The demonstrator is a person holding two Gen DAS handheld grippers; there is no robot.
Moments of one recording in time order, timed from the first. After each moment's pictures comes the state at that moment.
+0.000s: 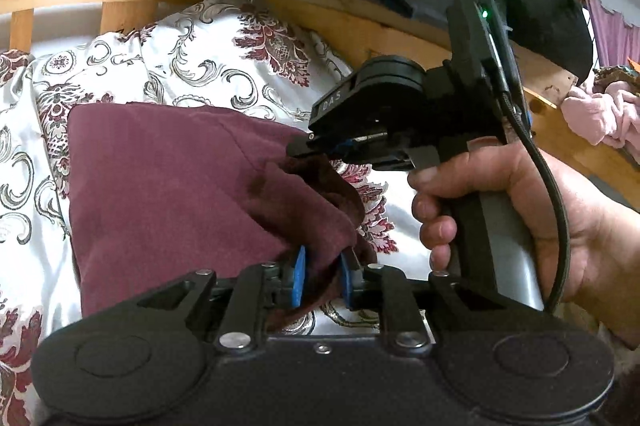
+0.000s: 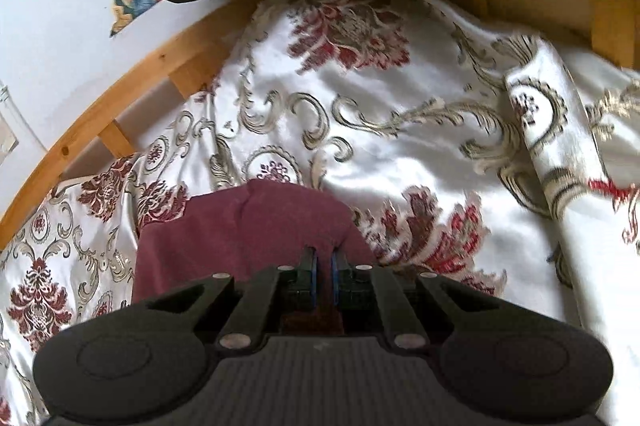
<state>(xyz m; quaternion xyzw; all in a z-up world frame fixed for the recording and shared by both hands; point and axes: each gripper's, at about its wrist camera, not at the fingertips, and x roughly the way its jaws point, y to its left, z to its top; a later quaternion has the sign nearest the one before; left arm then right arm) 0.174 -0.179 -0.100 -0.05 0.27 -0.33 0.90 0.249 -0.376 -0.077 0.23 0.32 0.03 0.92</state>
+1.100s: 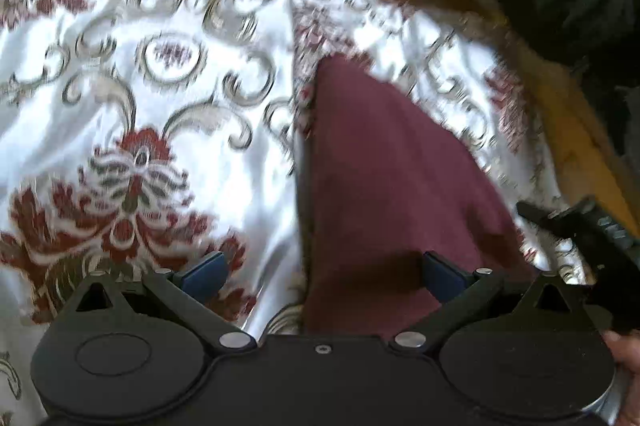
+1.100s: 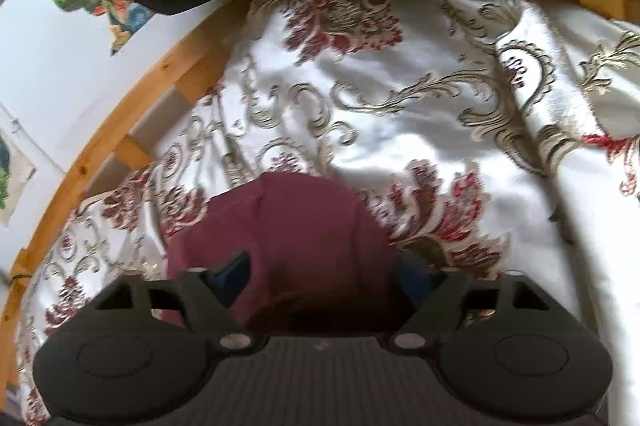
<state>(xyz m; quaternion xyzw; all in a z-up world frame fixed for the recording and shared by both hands) 0.211 -0.073 -0.118 -0.27 0.39 -0.08 0.88 0.238 -0.383 -0.071 0.28 0.33 0.06 0.90</state>
